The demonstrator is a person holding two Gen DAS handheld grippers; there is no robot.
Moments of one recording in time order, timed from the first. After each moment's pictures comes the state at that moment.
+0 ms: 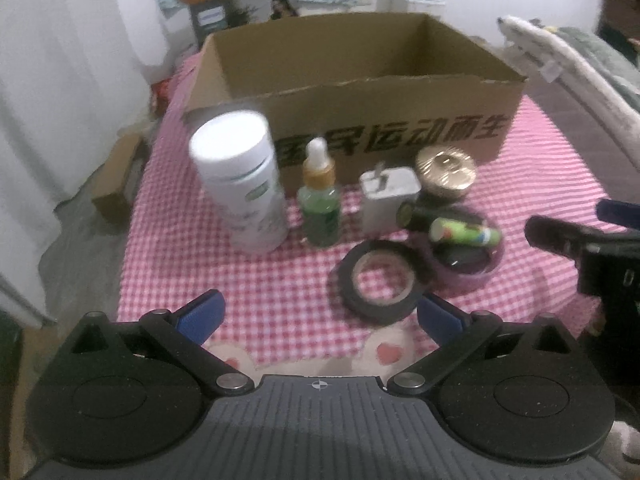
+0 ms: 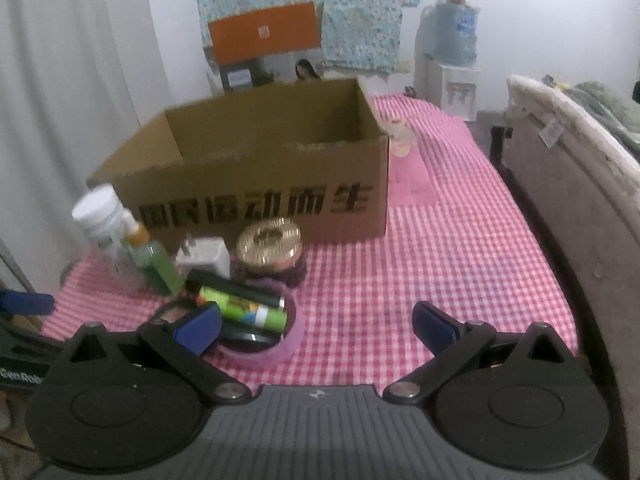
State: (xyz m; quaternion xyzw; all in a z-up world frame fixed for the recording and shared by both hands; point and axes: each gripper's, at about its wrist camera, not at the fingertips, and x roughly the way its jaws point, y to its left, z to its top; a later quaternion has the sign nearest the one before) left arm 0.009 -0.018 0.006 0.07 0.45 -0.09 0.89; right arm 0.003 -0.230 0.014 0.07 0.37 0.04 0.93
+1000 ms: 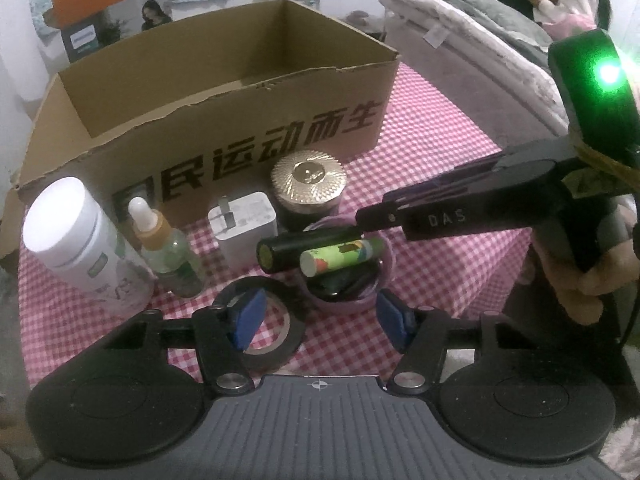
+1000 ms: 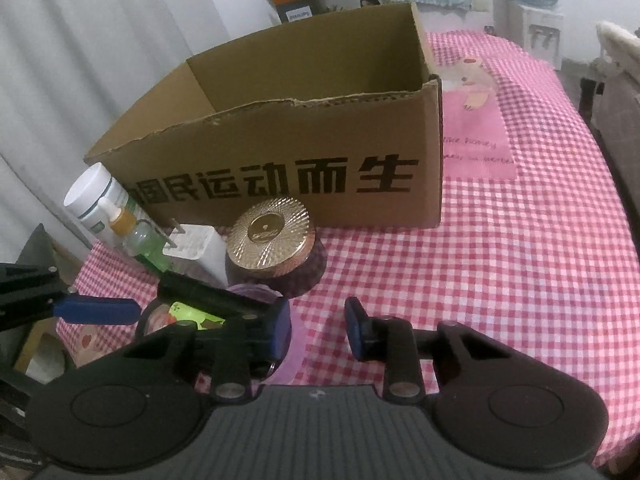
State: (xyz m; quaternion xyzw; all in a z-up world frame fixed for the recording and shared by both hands) left arm 0.033 -0.074 0.000 0.10 0.46 -0.25 0.84; right arm 0.084 -0.253 -0.029 0.08 0.46 0.17 0.87
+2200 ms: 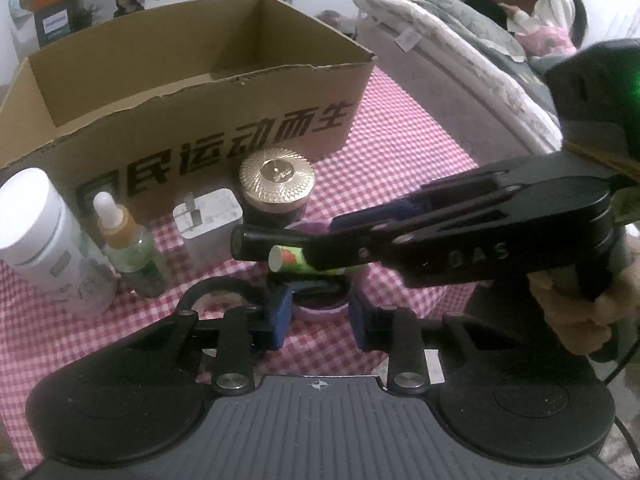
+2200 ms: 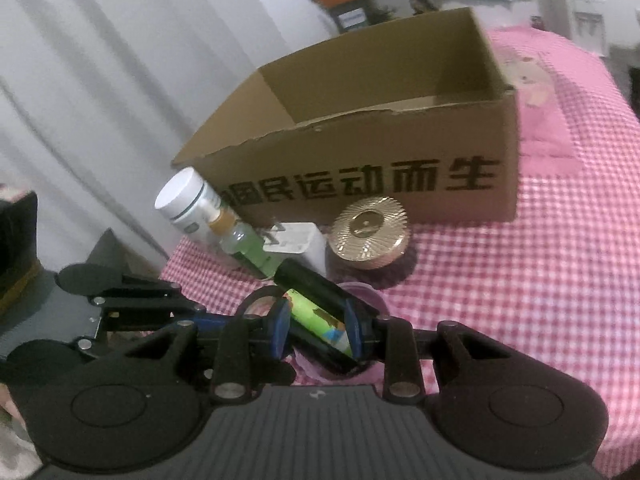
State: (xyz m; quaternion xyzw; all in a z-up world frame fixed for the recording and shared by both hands) left arm 0.043 -0.068 -0.002 0.06 0.48 -0.30 0.82; right arm 0.076 -0.238 -0.003 0.13 0.45 0.26 0.84
